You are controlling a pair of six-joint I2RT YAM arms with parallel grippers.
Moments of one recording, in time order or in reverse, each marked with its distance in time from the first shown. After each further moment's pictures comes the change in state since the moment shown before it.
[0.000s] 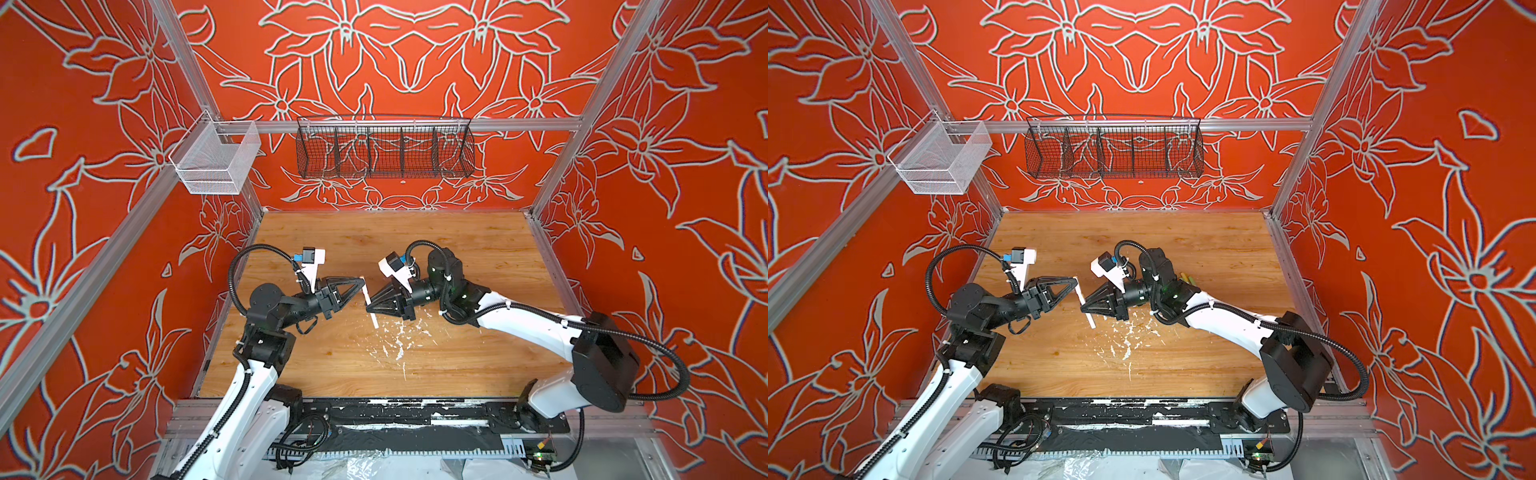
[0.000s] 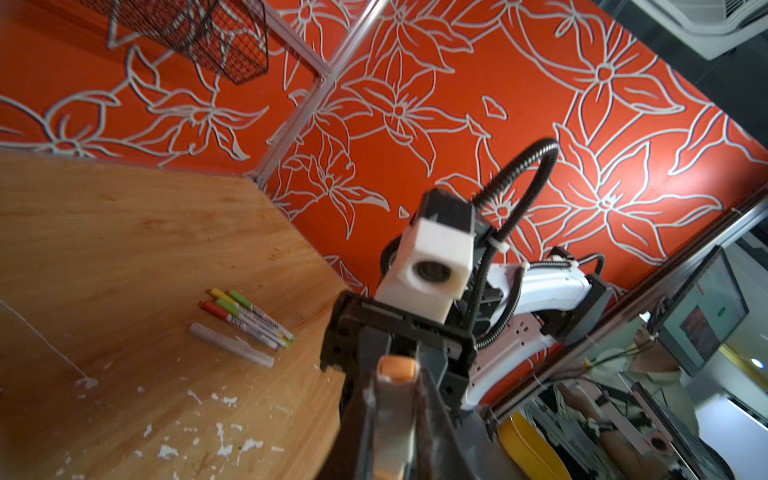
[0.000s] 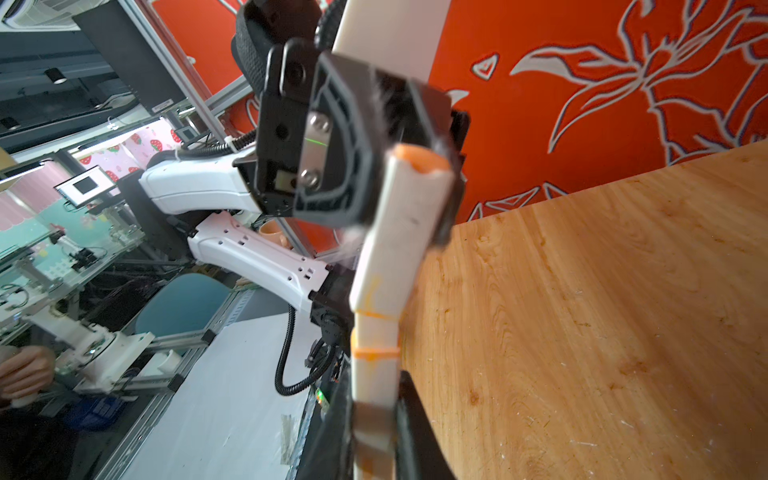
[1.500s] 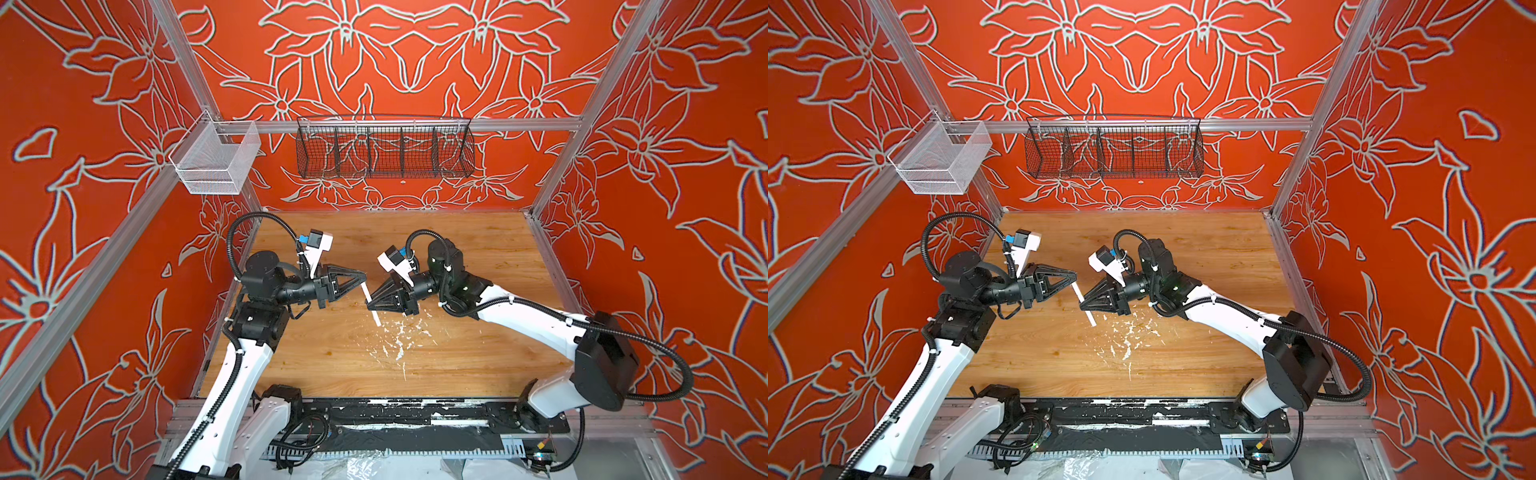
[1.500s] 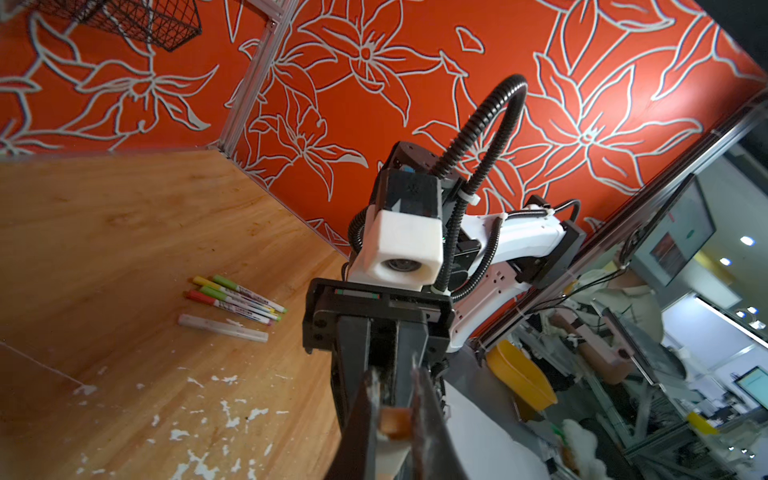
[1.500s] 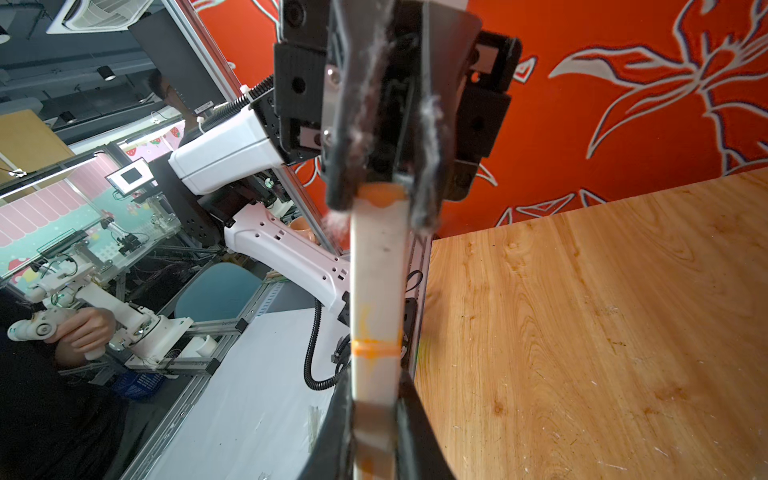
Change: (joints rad) left arm 0.068 0.132 0.295 -0.318 0.202 0.274; right arm -0.006 0.010 0.084 -0.104 -0.136 0.011
